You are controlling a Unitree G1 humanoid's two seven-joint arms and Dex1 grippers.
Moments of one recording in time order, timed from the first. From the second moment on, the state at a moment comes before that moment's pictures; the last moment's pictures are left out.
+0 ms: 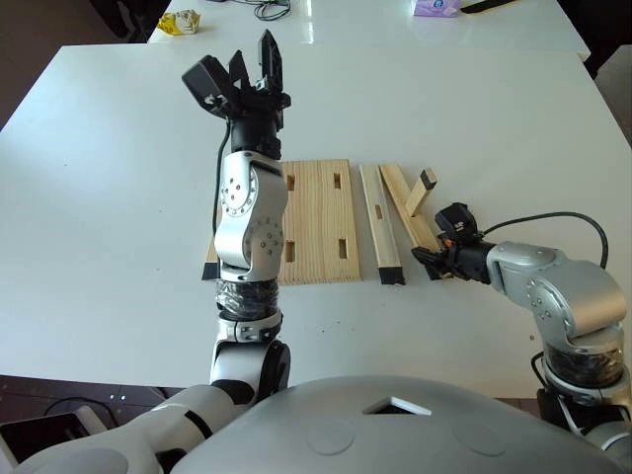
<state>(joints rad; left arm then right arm) -0.34 -0.13 0.04 -0.20 -0.45 0.14 0.20 -0.09 -0.48 0.11 -0.69 0.30 1.57 0.32</state>
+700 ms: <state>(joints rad) -0.35 -0.13 0.03 -0.20 -0.46 0.13 0.22 -0.02 -0.51 0.12 -0.61 0.29 1.32 0.31</state>
